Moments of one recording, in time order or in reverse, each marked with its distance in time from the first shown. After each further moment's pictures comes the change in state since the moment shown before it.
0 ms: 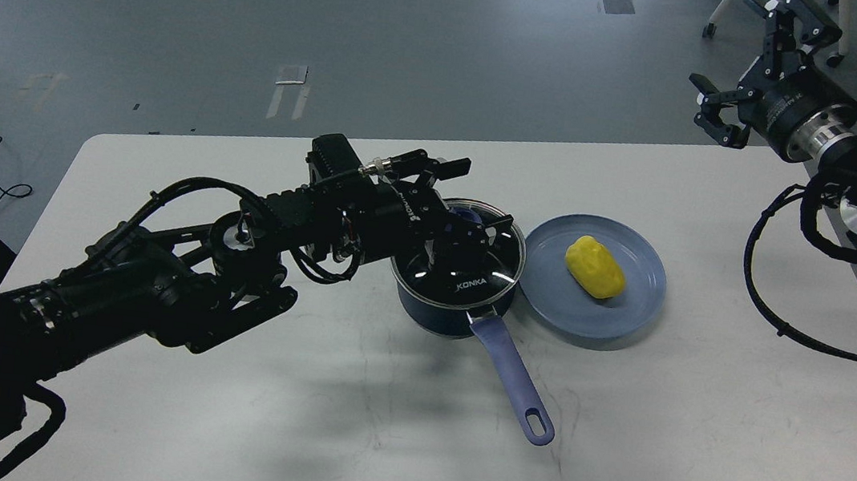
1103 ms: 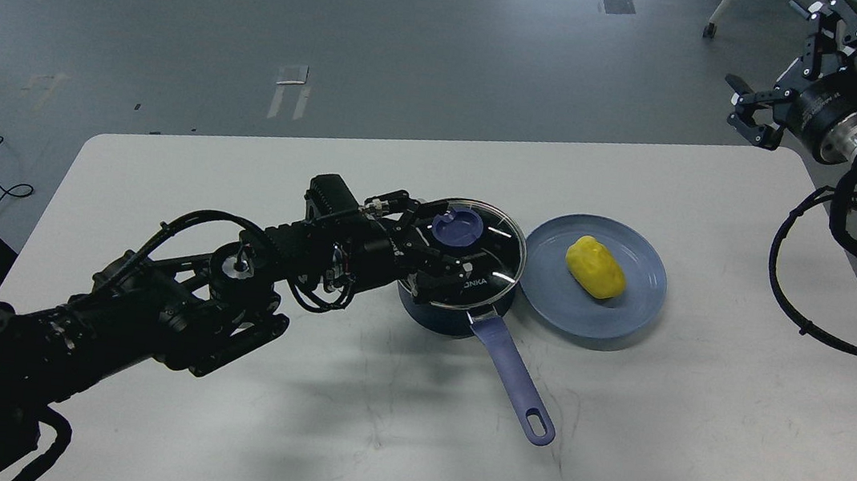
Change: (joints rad) left arm 0.060 -0.024 0.051 0.109 -0.008 0.005 -0.021; right arm -0.007 -0.043 -0.007 -0.001 0.053 -0.029 -0.001
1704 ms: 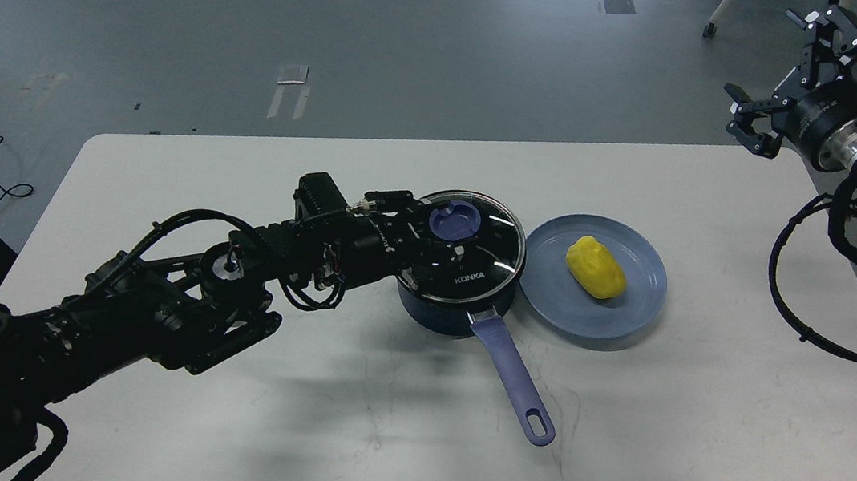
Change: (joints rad) left arm 0.009 0.013 0.002 0.007 0.000 0.104 -0.031; right arm -0.018 0.001 -0.008 -0.003 0.000 -0.002 0.000
